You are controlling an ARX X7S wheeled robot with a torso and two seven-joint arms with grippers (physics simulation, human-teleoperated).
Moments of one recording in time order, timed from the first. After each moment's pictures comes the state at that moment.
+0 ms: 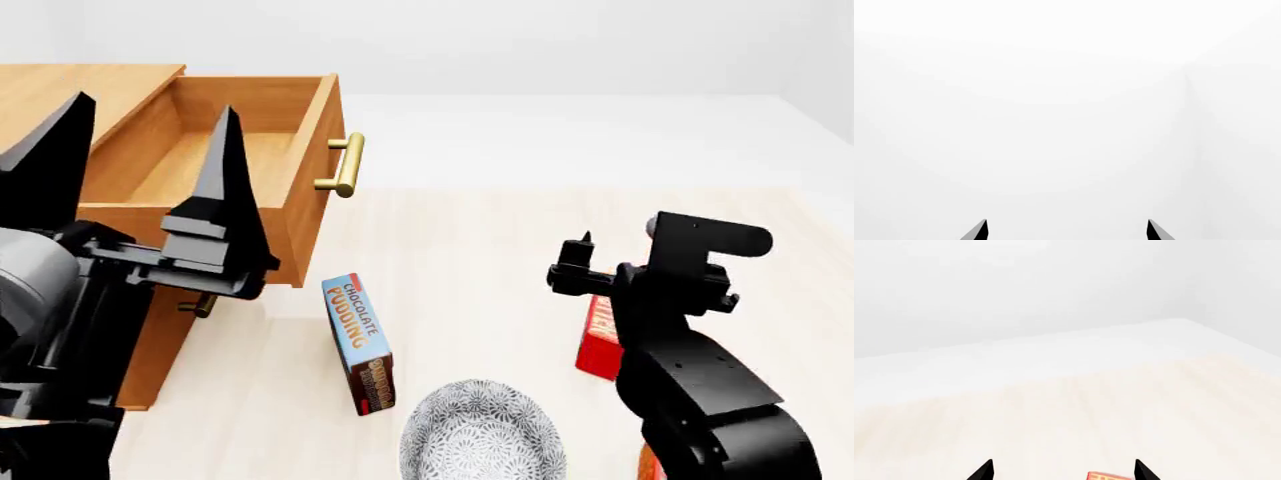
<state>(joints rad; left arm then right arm) -0.42 -0.61 0.02 0.91 -0.84 -0.51 -0.45 0.56 0.27 -0.09 -0.13 0.48 0.75 0.44</state>
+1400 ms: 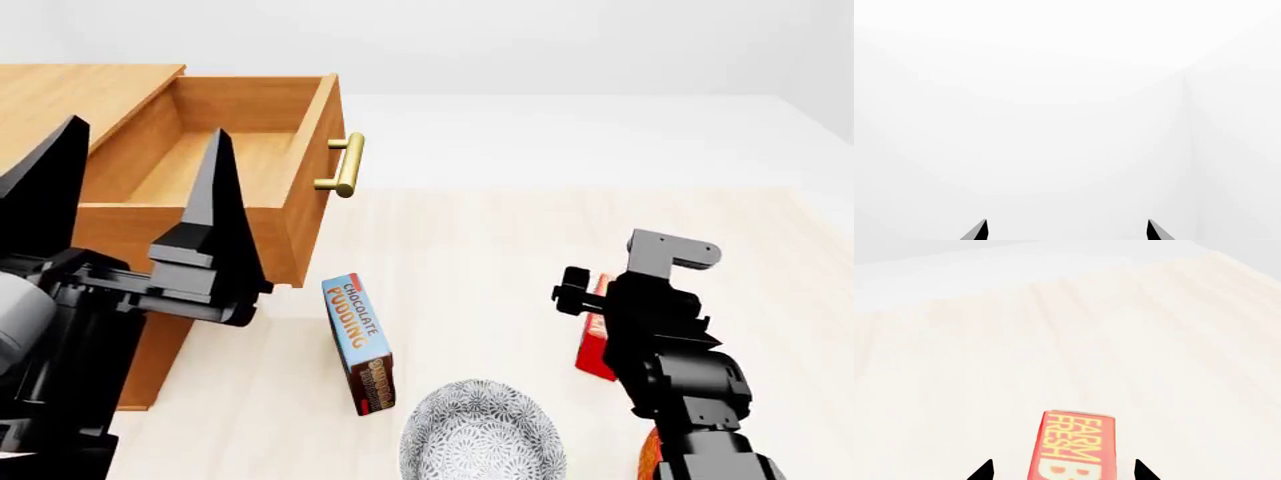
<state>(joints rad) -0.33 -0.63 0.01 0.93 -0.84 -0.43 -0.46 0.84 0.22 -0.13 0.70 0.40 0.58 0.35</state>
